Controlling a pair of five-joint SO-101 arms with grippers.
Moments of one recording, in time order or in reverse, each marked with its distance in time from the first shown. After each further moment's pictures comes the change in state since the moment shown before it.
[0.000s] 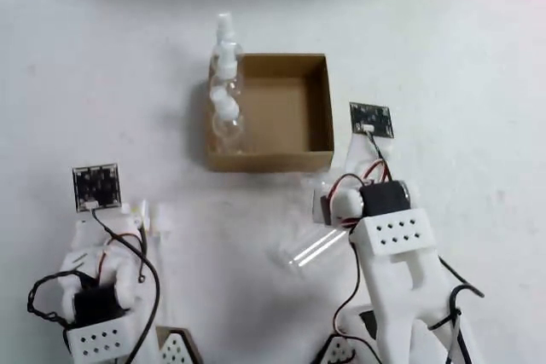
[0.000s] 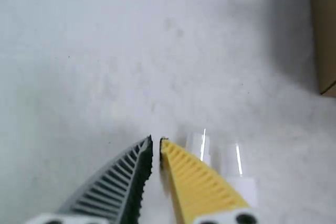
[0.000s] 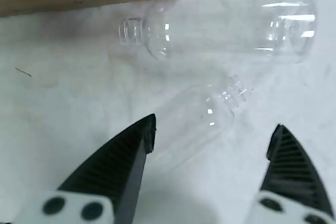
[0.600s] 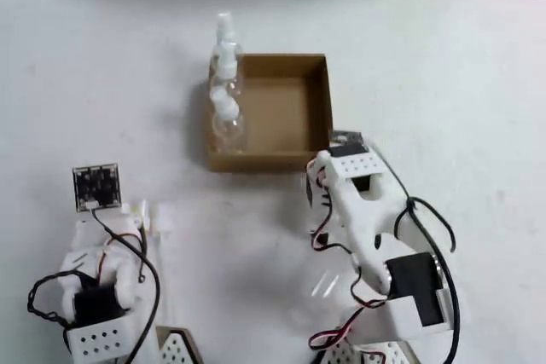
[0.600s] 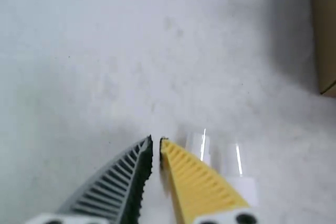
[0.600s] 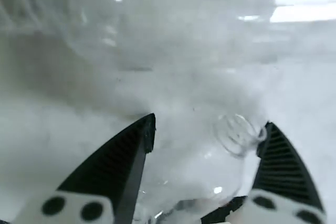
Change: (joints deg) left arm 0.0 0.0 0.0 0.0 0.0; right arm 0.0 38.6 -9.9 -0.4 0.1
